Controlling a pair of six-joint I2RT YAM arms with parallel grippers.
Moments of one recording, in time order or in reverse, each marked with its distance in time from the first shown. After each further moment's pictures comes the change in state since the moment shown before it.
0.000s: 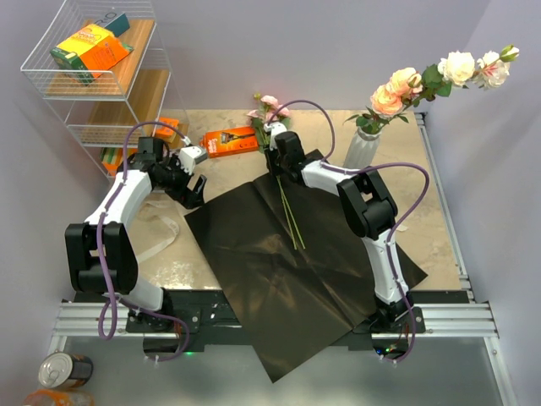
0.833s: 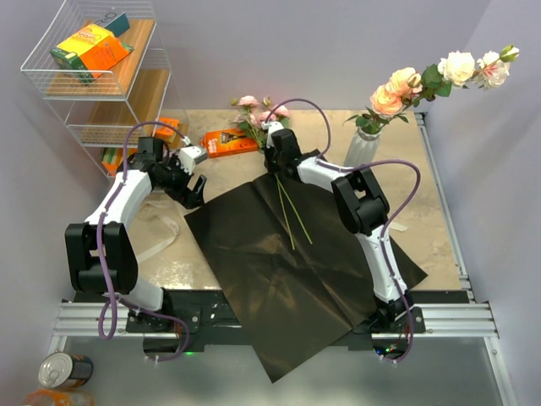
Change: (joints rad) left arm 0.001 0.000 0.000 0.000 0.000 0.001; right arm -0.002 0.104 0.139 -0.056 -0.033 0.032
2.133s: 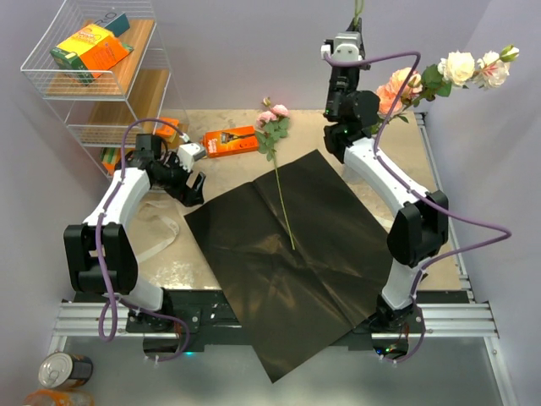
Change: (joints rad) left arm 0.005 -0.002 0.035 -0.034 0.016 0.000; right arm -0.080 -0.557 -0.030 0.965 0.450 -0.847
